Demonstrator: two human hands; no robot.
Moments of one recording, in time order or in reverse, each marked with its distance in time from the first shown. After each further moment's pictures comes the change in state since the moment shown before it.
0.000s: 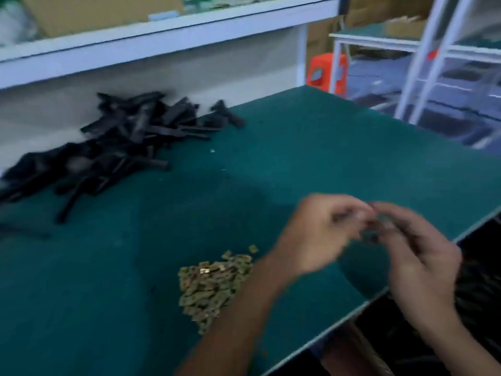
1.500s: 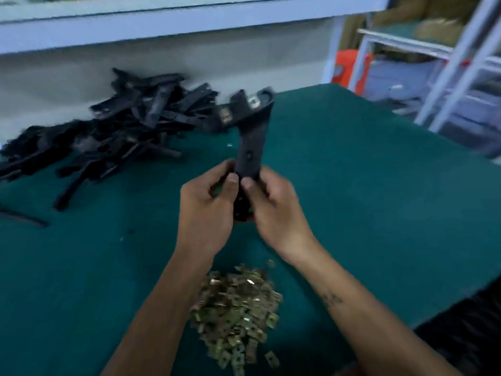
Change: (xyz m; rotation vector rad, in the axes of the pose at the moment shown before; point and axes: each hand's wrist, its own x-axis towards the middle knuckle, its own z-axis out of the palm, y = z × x) left_hand -0.046 -0.024 -0.156 0.057 0.746 -0.018; right_hand 0.042 -0.026 0.211 0.235 -0.569 0.117
